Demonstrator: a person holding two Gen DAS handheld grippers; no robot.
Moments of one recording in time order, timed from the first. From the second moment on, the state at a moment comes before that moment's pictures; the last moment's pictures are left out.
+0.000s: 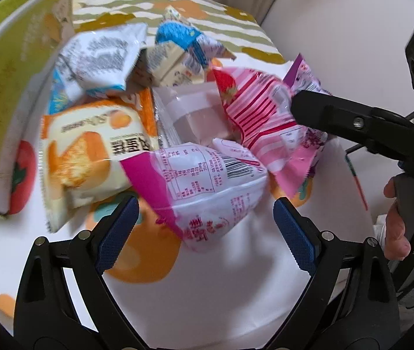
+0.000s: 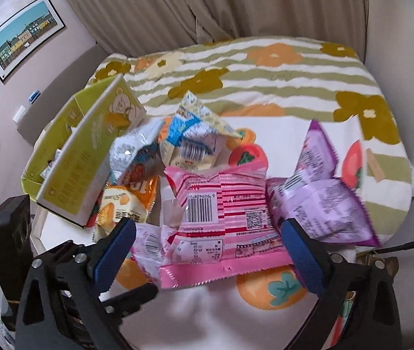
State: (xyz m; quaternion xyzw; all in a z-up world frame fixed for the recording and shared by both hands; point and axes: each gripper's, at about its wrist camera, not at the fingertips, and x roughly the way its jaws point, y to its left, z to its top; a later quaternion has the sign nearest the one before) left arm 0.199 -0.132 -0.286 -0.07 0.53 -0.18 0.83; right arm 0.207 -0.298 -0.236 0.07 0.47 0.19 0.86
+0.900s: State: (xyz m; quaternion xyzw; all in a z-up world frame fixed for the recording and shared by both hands) left arm 0.213 -0.170 -0.305 -0.05 0.53 -0.24 0.81; right arm 0.229 -0.297 -0.290 0.08 0.53 0.18 0.82
